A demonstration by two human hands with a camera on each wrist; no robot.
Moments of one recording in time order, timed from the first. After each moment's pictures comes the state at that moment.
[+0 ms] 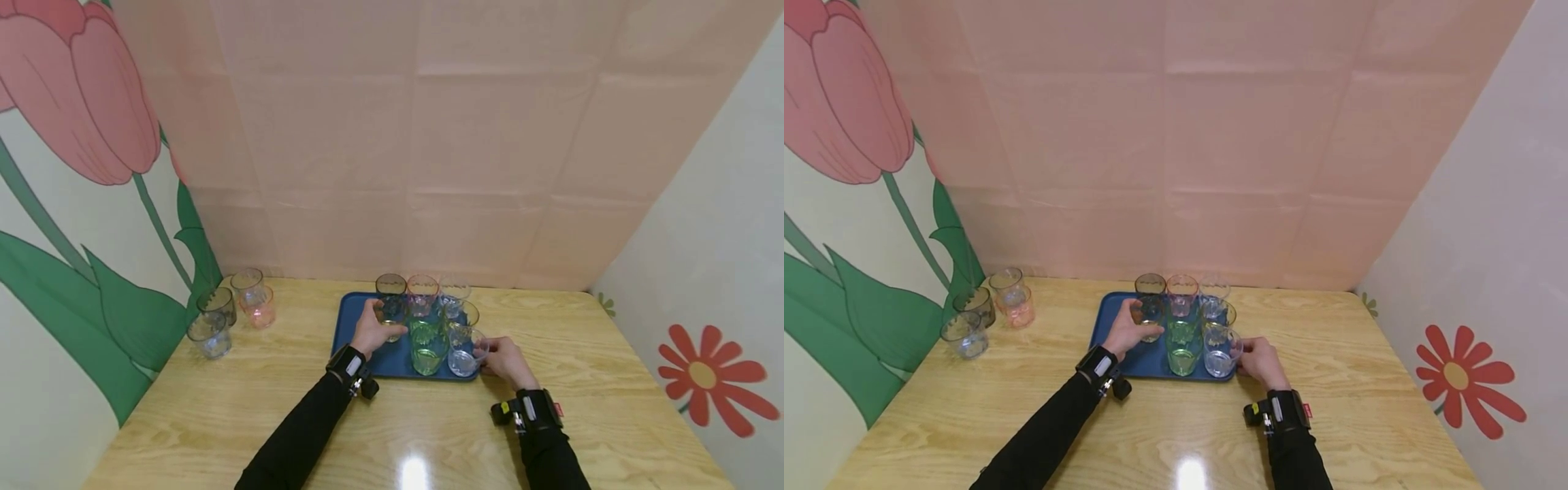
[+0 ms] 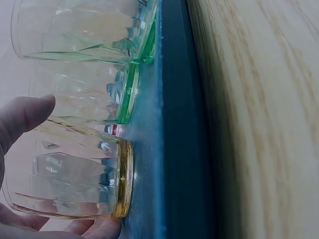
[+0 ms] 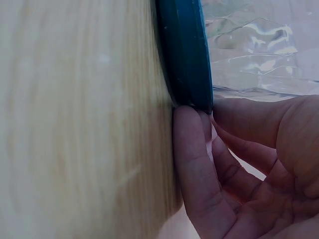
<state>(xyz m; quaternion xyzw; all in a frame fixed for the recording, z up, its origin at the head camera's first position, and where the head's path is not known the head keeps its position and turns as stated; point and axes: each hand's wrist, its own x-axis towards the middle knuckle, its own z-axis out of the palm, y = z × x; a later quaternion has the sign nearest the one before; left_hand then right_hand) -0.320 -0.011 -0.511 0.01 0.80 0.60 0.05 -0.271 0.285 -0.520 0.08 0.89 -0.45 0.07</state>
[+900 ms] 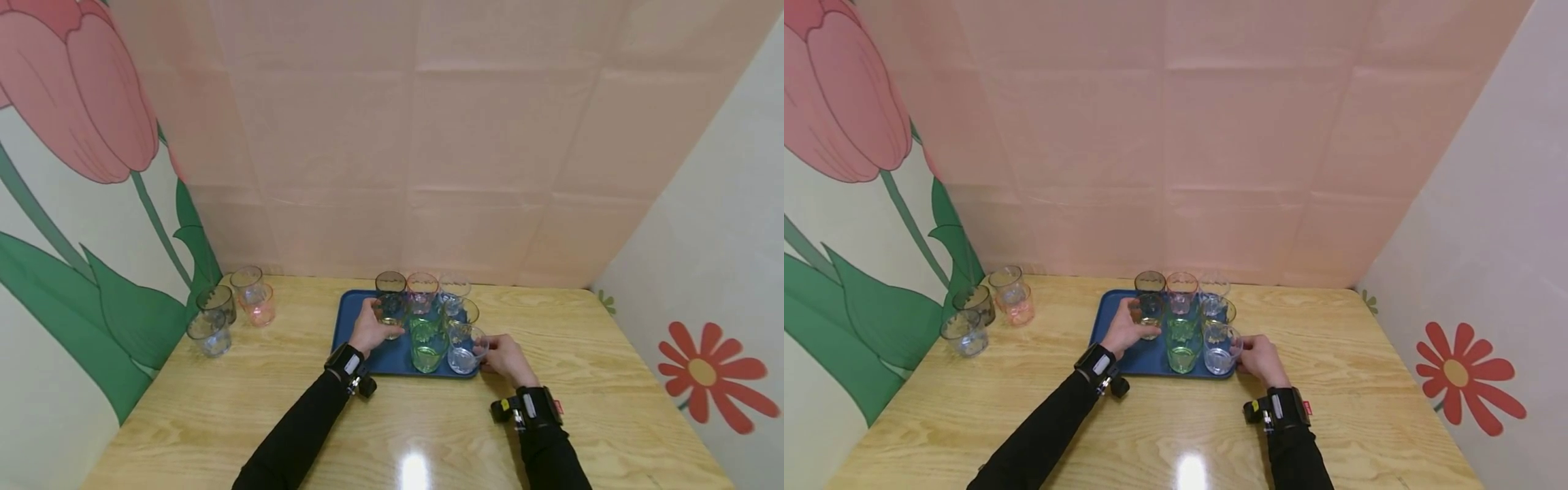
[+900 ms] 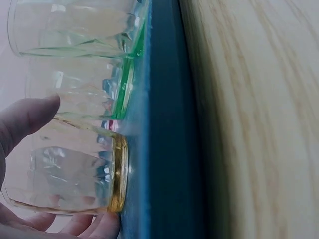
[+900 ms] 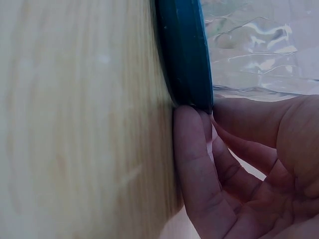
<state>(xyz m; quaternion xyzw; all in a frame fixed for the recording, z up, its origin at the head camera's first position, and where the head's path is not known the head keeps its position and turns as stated) -0.320 -0.013 -0.511 0.01 0.79 0.61 0.04 -0.273 0.286 -0.522 0.08 0.89 -0.44 0.07</state>
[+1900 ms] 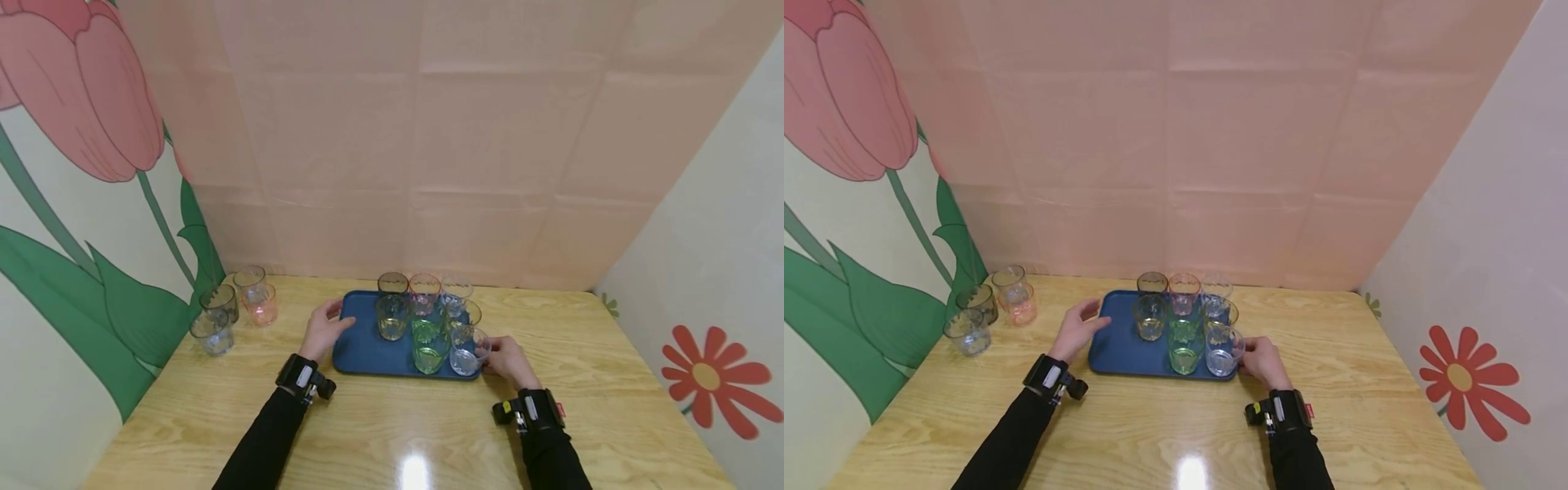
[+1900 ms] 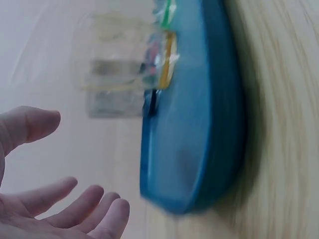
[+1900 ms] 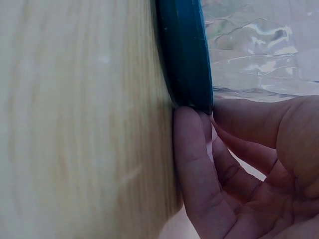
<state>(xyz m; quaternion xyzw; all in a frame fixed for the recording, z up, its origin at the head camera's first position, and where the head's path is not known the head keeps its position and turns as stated) -0.300 -0.103 -0.495 0.02 0.79 0.62 -0.04 -0.273 0.287 -0.523 0.08 0.89 -0.45 0.07</state>
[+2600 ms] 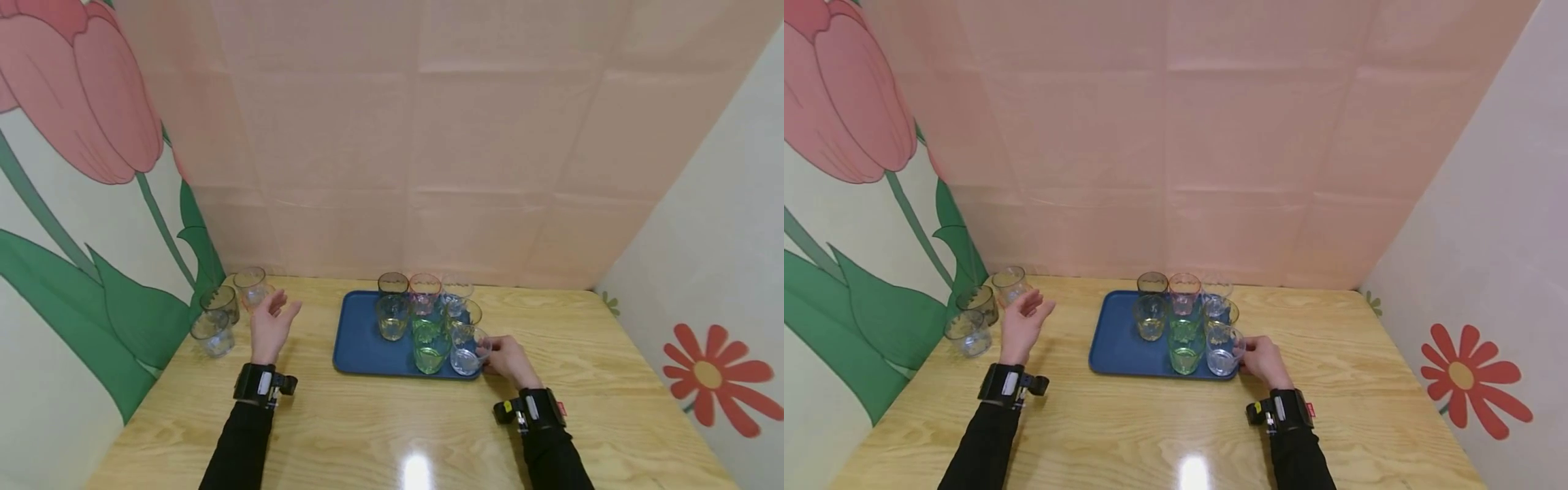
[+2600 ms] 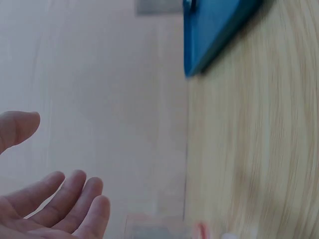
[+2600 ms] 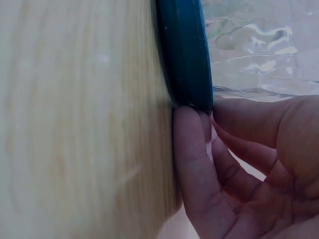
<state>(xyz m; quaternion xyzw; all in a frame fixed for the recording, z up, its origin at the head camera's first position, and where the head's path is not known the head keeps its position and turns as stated) -0.281 -0.182 -0.471 -0.05 0.78 0.59 -0.20 -0.271 0.285 -0.525 0.07 0.89 -0.45 0.05</state>
